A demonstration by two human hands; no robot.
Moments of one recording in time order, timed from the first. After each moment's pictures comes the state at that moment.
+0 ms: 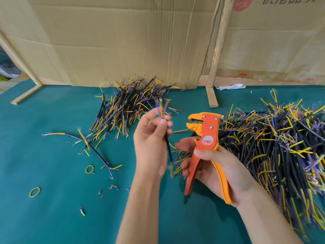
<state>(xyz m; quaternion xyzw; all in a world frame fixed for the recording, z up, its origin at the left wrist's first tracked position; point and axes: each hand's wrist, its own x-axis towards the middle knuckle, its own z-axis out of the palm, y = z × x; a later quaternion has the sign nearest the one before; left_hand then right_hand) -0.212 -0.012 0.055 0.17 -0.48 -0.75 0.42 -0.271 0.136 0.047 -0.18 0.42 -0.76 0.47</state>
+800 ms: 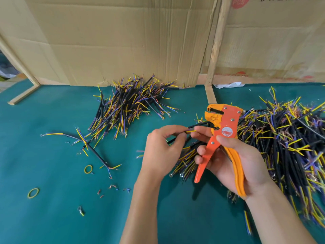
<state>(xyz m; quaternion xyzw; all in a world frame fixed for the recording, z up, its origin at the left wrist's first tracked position) -0.205 -0.004 0.052 0.17 -0.81 -0.47 0.29 -0.292 0.151 0.045 -0.19 0.35 -0.81 0.44</state>
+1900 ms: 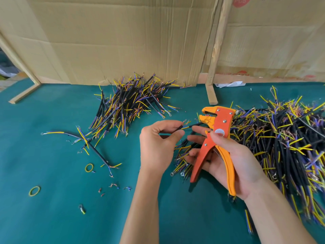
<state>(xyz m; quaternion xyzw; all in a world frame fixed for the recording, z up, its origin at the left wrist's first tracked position) -0.209 -0.008 0.051 0.22 -0.73 -0.53 0.37 -0.283 0.141 0.051 -0.11 0.41 -0.80 0.42</state>
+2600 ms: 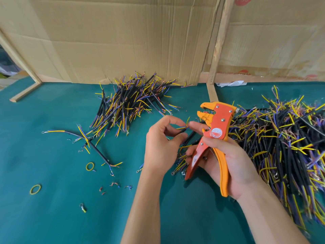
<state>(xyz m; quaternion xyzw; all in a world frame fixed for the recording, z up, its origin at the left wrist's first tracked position) -0.208 -0.007 0.050 0.20 -0.77 -0.52 0.32 -0.276 0.131 0.048 -0.17 0.42 -0.80 0.39</state>
